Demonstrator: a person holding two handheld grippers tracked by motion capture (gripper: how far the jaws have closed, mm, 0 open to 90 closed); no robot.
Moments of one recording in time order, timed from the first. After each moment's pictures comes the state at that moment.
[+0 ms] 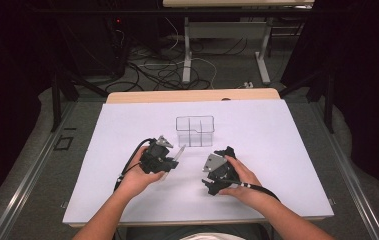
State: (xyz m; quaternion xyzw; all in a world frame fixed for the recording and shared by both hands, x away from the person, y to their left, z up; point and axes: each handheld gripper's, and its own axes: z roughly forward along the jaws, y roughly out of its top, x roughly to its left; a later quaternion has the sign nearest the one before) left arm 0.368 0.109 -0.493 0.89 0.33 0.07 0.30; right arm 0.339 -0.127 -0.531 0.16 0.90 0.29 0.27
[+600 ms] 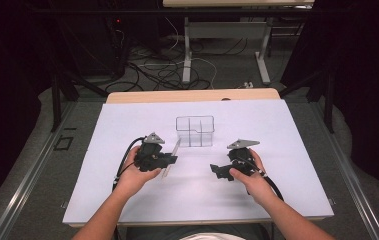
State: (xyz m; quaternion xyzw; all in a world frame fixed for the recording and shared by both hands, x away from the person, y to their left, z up) left arm 0.370 0.125 -0.495 0.84 0.37 0.05 0.39; right arm 0.363 -0.177 -0.536 0.44 0.79 0.40 0.14
